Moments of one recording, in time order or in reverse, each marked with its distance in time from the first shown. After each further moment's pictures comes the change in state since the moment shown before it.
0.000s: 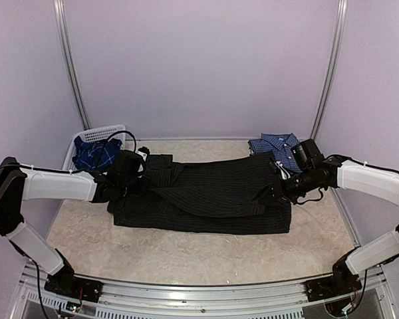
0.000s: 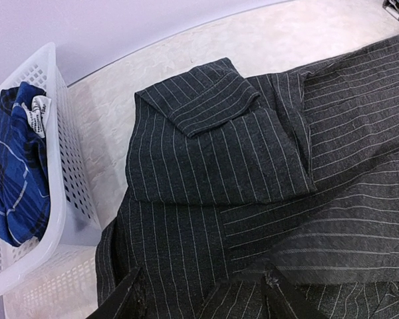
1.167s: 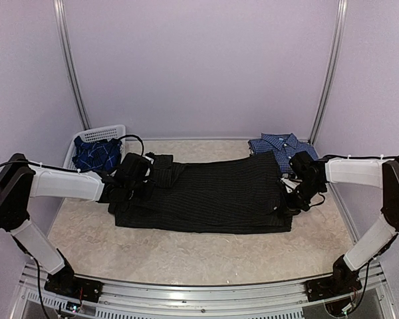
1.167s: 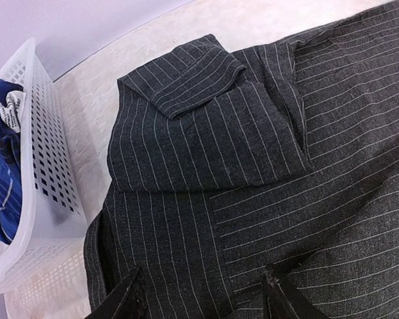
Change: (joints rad) left arm -0.039 0.064 0.036 -0.057 -0.021 0.006; right arm -0.132 0.203 0.011 -0.218 0.322 -0.278
